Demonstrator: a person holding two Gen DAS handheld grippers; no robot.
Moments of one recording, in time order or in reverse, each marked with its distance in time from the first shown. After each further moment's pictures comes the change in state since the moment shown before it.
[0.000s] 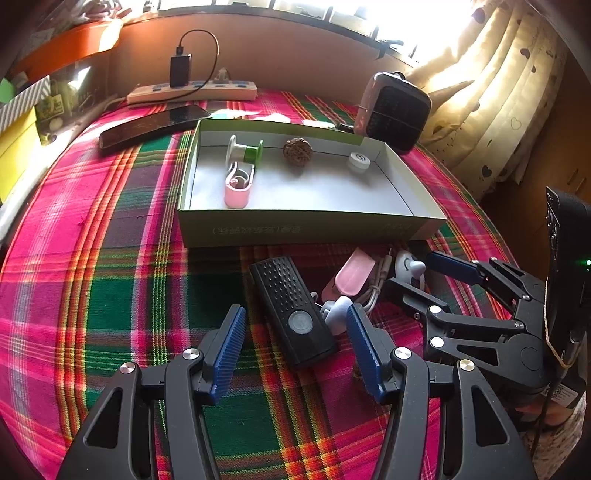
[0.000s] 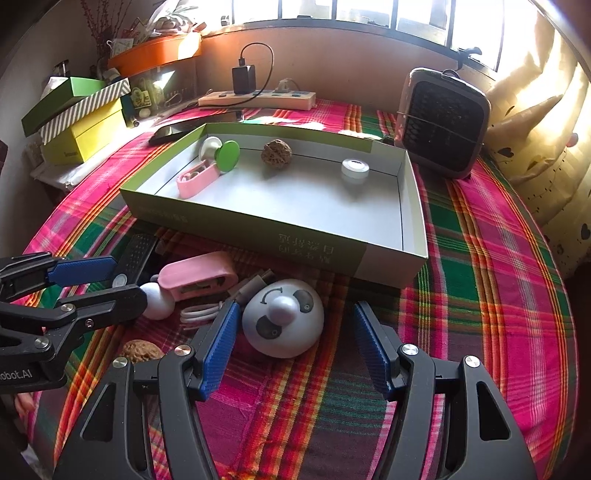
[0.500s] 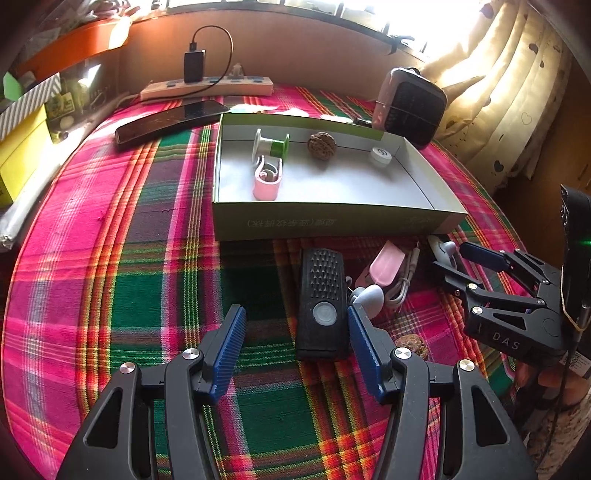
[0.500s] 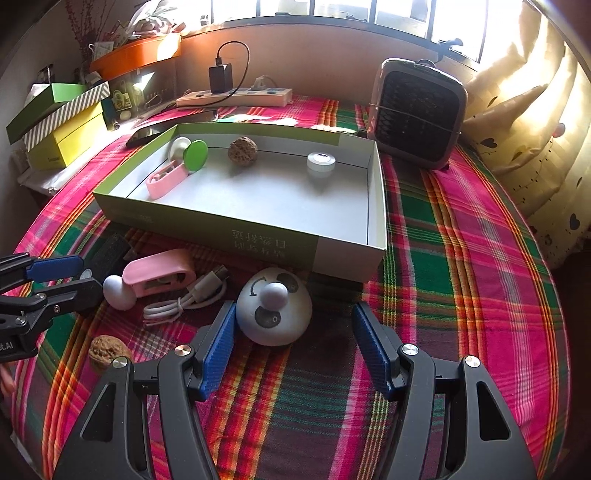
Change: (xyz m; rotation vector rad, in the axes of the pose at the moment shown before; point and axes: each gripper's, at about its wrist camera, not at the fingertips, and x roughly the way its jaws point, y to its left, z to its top) left arm -0.001 0.016 -0.001 0.005 0.019 0.048; right arm -0.001 -0.018 -0.003 0.017 0.012 -0.042
